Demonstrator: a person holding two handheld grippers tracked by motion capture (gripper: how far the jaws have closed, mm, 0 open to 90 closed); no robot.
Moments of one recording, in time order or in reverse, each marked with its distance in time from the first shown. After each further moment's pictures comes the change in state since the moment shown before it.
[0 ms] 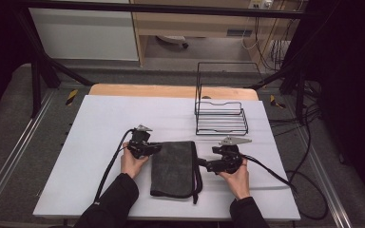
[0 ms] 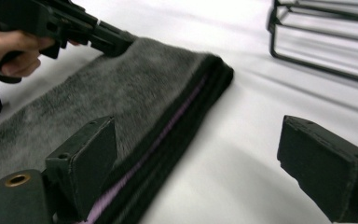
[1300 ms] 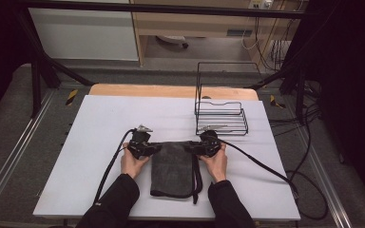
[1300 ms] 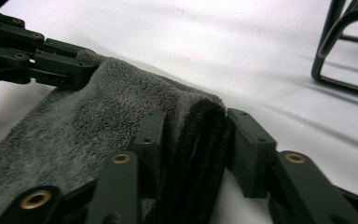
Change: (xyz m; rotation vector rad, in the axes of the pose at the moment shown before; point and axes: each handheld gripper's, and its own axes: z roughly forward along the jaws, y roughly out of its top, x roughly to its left) left arm 0.000 -0.001 0.000 -0.008 -0.004 0.028; right arm -0.009 0.030 0.074 0.120 -0.003 0.129
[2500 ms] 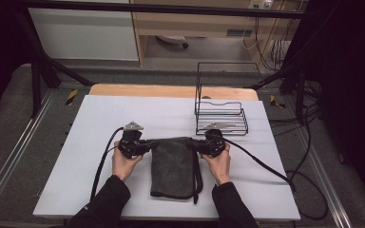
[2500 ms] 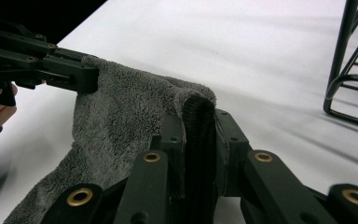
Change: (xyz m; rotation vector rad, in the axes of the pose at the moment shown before) left arm -0.006 0.004 -0.050 -0.130 -0.092 0.030; right arm 0.017 0.005 -0.034 -0.123 0.075 -0.035
